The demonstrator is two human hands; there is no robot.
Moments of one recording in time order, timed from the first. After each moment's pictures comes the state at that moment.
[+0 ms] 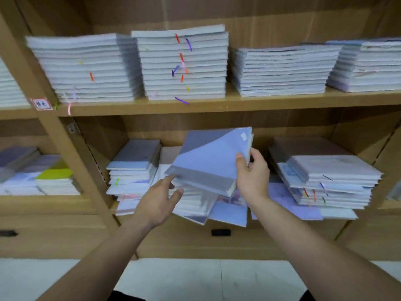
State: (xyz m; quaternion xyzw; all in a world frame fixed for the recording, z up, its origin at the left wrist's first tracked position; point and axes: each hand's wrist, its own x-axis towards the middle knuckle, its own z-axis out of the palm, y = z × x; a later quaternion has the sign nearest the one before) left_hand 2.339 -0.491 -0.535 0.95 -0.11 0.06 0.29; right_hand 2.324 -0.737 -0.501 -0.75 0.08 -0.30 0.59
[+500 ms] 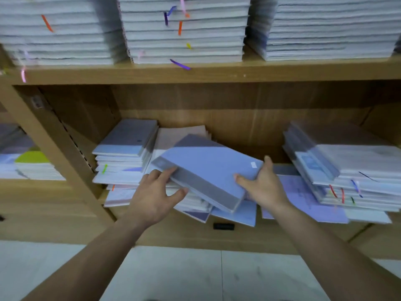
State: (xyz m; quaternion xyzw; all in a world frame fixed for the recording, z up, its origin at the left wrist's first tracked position) left_hand 2.373 -0.490 -0.572 0.96 -0.07 0.06 0.24; right_hand 2.369 -0.776 -0.578 -0.87 0.13 -0.05 0.47
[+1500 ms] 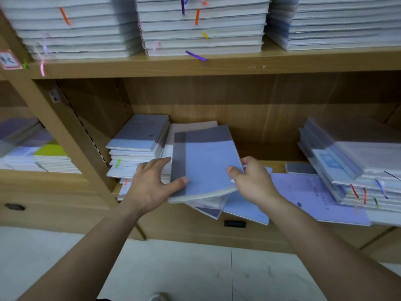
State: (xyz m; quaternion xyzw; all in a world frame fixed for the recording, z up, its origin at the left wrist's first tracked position) left_hand 2.376 -0.462 -0.552 0.96 -0.03 0.05 0.27; right_hand 2.378 -0.719 -0.564 -0.85 0.07 -0.01 0.52
